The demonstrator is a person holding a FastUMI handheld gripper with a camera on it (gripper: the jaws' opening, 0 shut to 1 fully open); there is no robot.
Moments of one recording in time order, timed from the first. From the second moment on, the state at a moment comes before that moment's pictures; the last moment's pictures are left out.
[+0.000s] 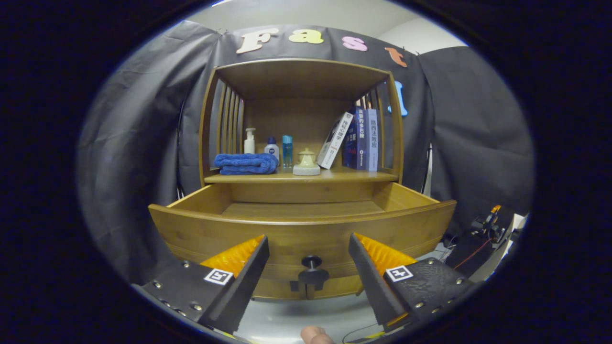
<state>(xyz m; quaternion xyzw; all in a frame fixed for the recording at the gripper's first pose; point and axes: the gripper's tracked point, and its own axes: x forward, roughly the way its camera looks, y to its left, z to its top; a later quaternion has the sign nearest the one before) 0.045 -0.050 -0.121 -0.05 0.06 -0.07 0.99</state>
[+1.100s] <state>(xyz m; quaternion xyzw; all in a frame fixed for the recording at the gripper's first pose) 0.099 -0.053 -0.163 -0.04 0.07 -0.03 1.00</state>
